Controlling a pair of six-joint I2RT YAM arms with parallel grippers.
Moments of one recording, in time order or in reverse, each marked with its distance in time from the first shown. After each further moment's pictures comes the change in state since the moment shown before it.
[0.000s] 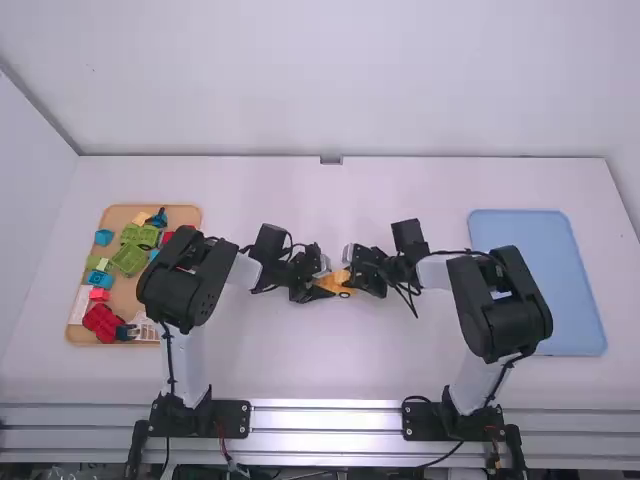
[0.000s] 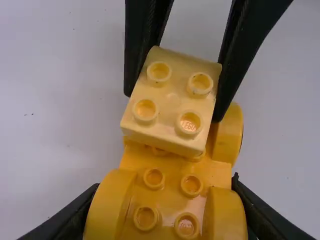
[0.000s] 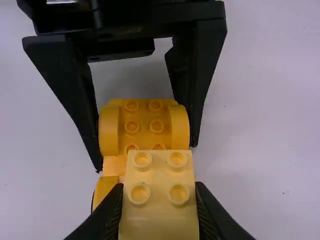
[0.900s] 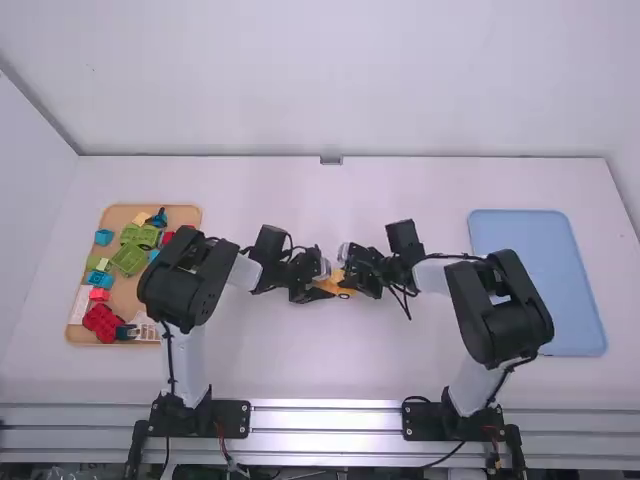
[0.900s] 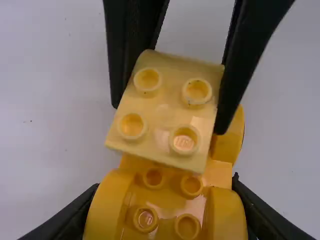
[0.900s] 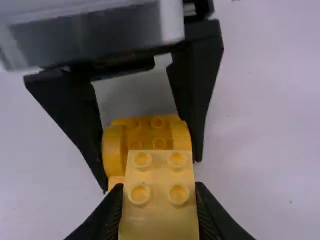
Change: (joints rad) left arm -0.002 0.004 -0.011 0.022 -0.001 0.051; right arm 0.032 -0.023 -0.021 0.052 0.043 0.107
